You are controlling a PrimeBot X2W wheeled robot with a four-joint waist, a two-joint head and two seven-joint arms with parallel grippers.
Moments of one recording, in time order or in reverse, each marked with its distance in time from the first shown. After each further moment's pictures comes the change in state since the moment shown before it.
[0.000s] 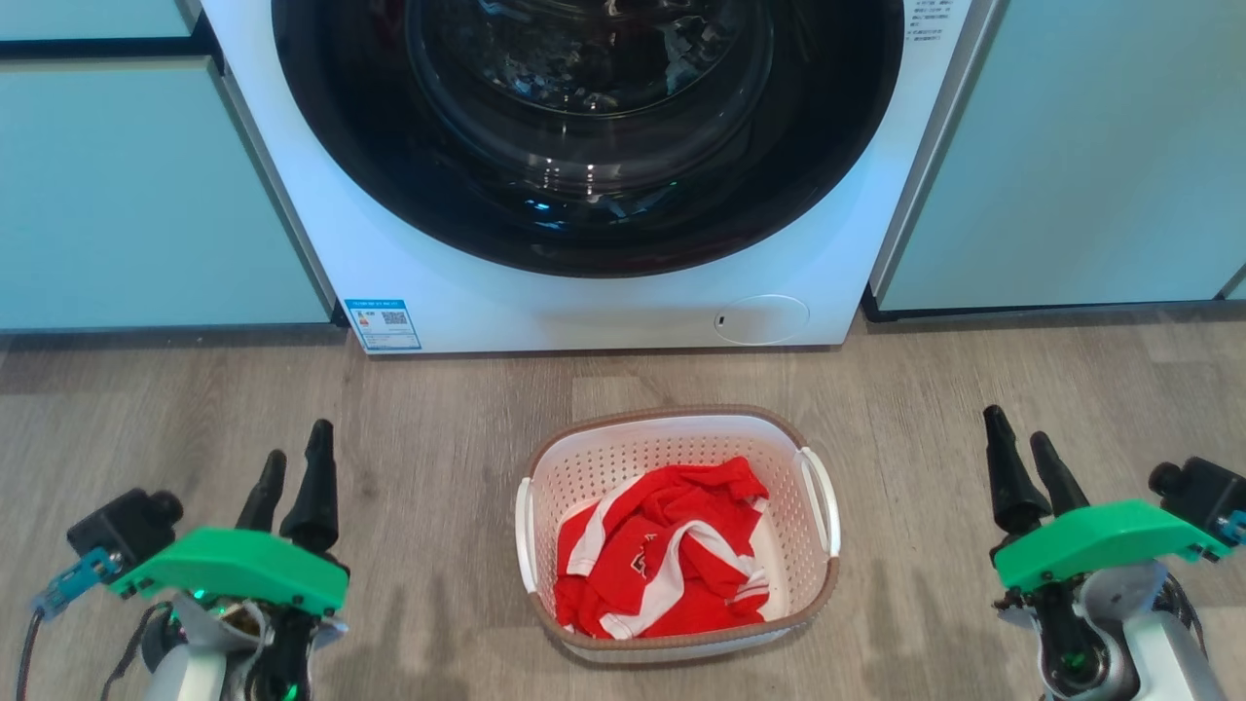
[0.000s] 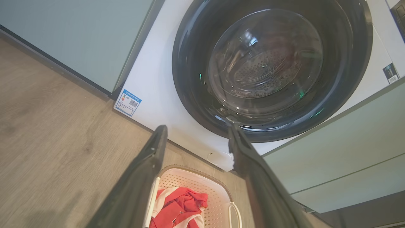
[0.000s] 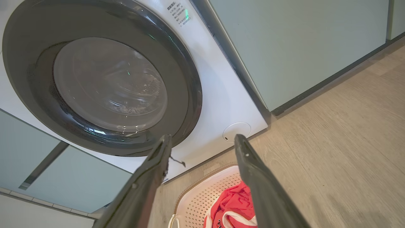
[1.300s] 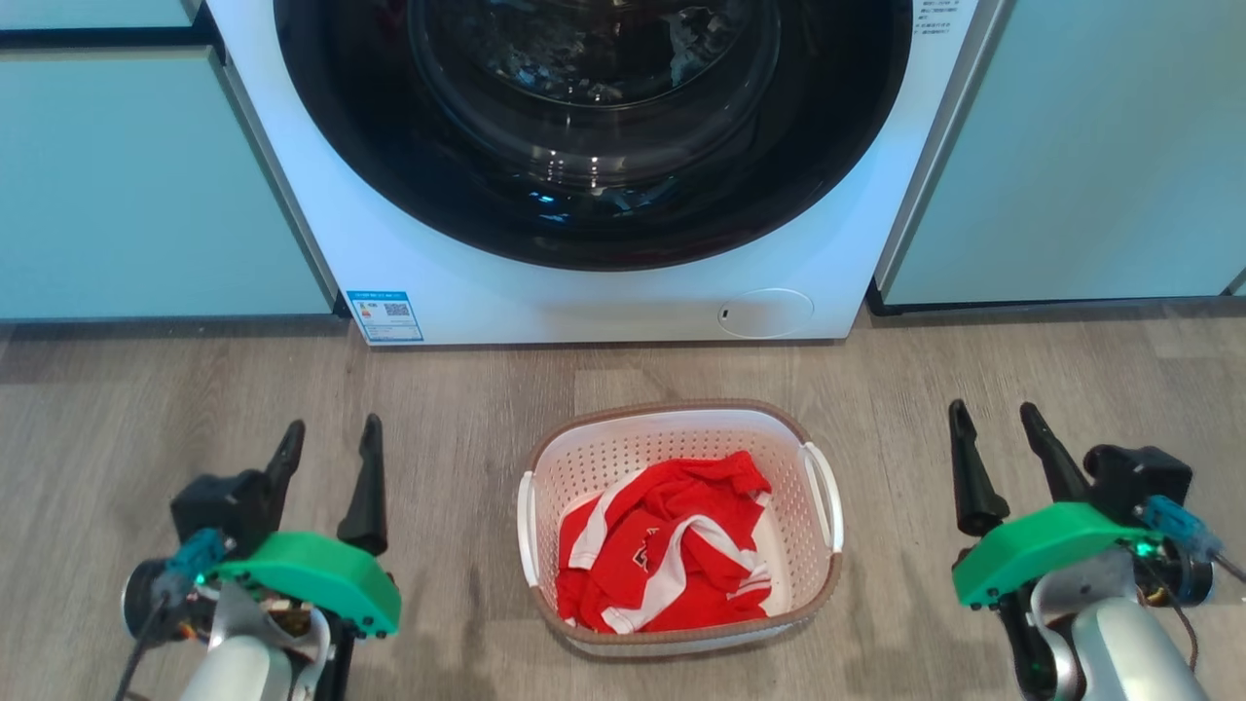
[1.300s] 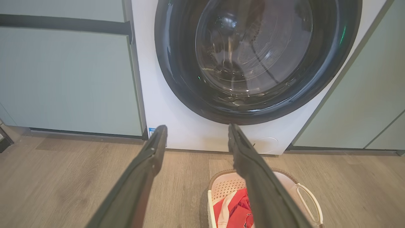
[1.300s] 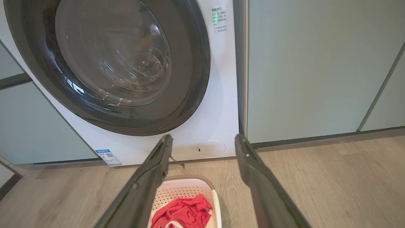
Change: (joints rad) left arm -0.001 0.064 -0.144 -0.064 0.451 0.090 -0.062; right arm -0.025 -0.016 0.062 0.032 -0.439 0.000 -0.108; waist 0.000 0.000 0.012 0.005
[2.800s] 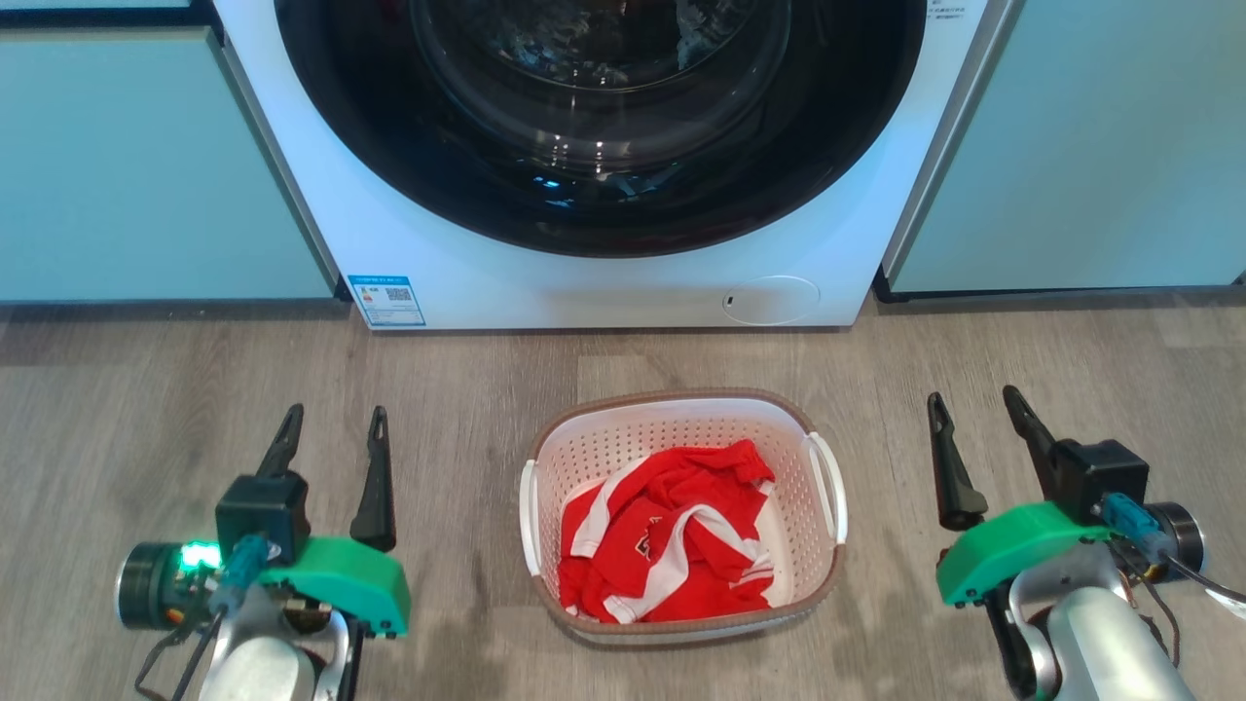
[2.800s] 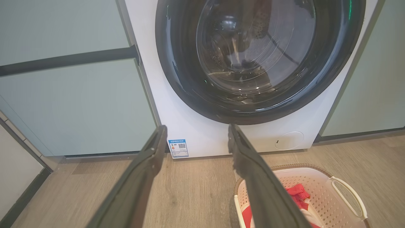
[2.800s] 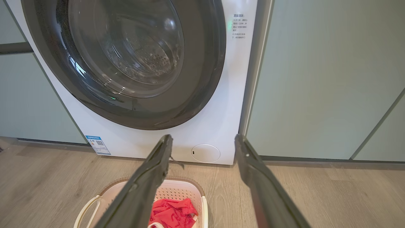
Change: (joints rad) left arm 0.000 0.015 -0.045 -0.037 0.195 0.085 -0.017; right arm -0.037 -0.001 0.030 0.053 -0.165 0.000 -0.076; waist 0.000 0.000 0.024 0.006
